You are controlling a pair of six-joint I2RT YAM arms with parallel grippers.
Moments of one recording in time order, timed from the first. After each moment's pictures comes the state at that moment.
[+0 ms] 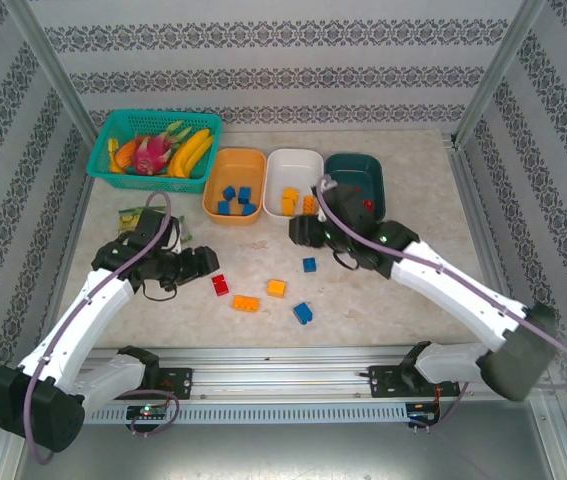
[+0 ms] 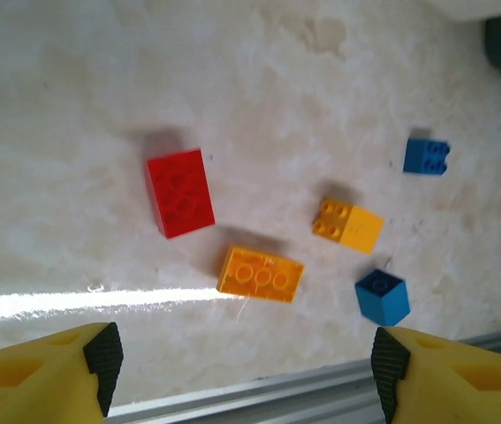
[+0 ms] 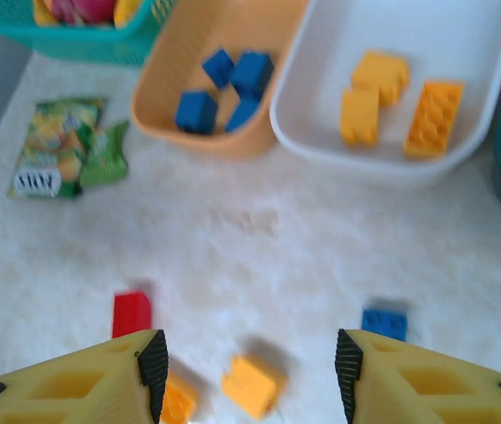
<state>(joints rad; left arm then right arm) -0.30 1.02 0.88 -0.95 0.30 -0.66 0.73 1.23 1.07 -0.56 0.03 0.58</state>
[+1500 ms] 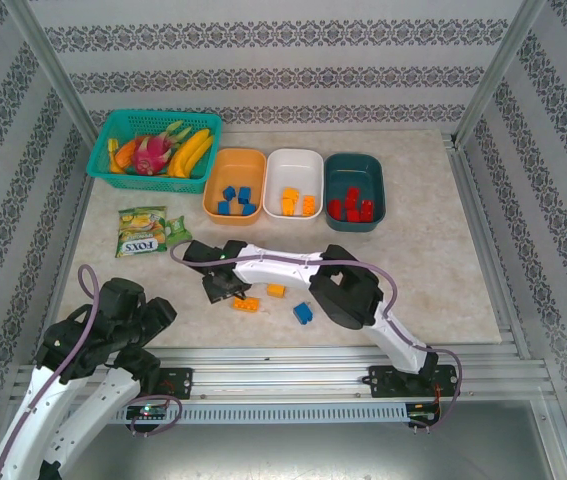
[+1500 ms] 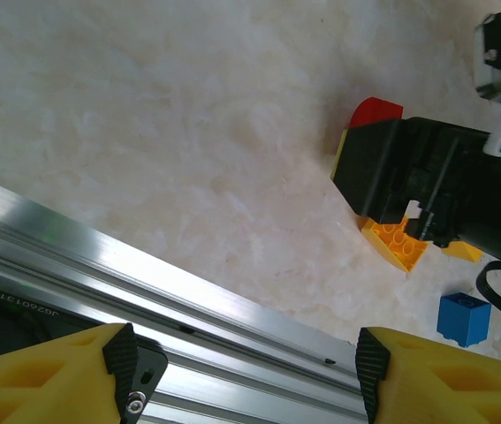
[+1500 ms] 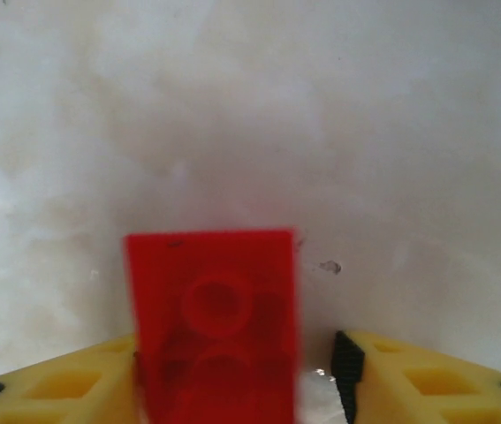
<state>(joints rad) -0.42 0.43 0.78 -1.41 -0.02 -1.08 1.10 2.30 1.84 -0.85 0.10 0.68</state>
